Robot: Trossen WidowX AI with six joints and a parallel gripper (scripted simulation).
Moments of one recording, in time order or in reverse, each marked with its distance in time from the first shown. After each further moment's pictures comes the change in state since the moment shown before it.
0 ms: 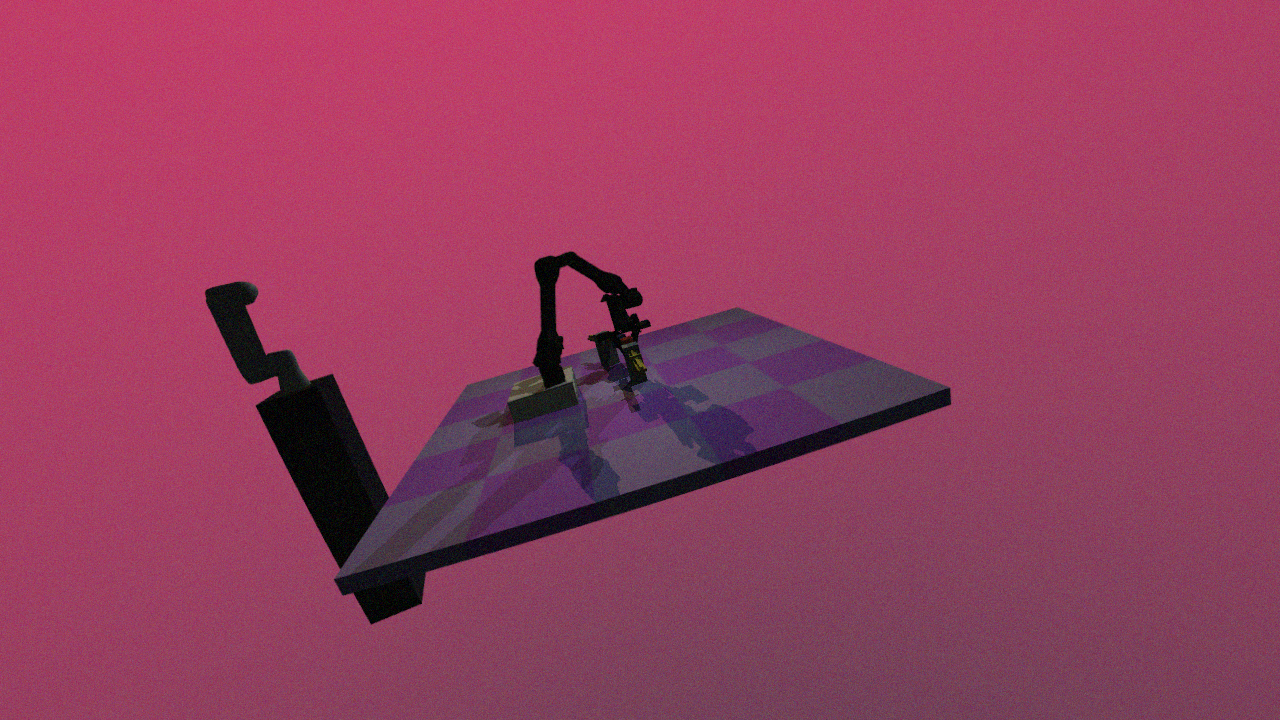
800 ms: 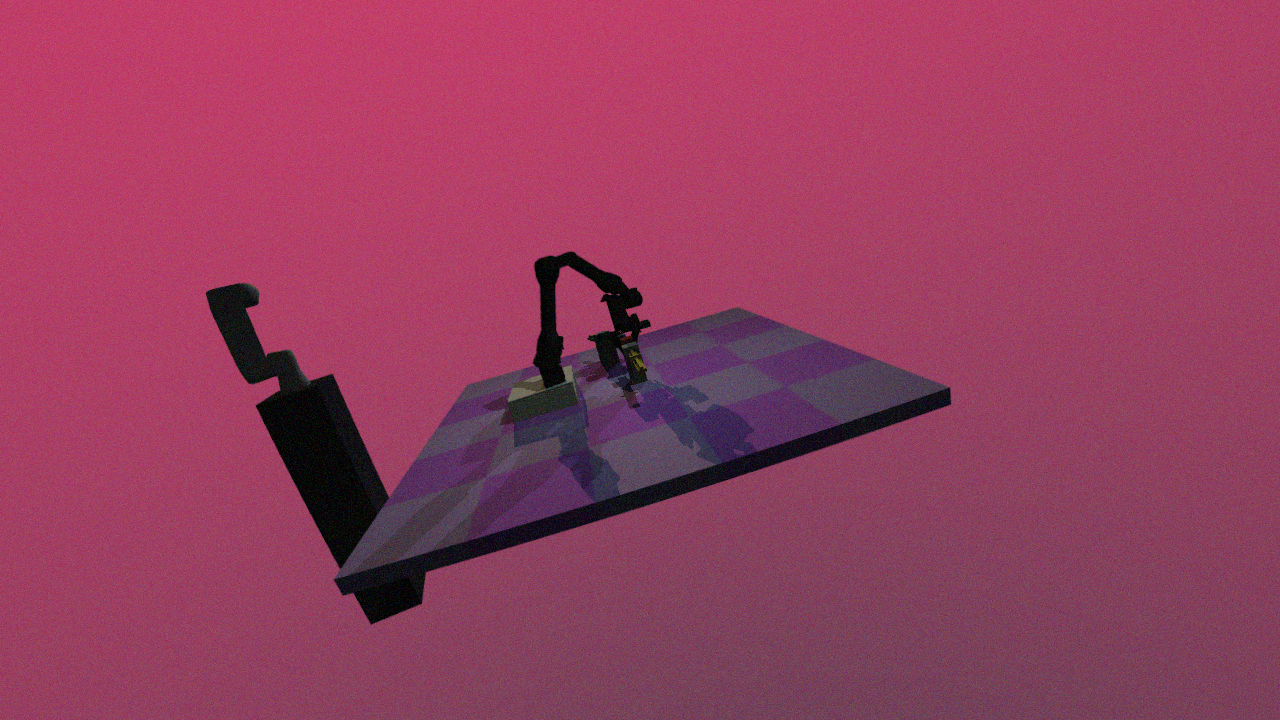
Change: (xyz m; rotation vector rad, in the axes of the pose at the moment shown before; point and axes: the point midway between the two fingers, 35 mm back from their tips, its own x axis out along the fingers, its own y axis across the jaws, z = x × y) arm 0.000 0.000 0.000 0.000 0.000 0.000
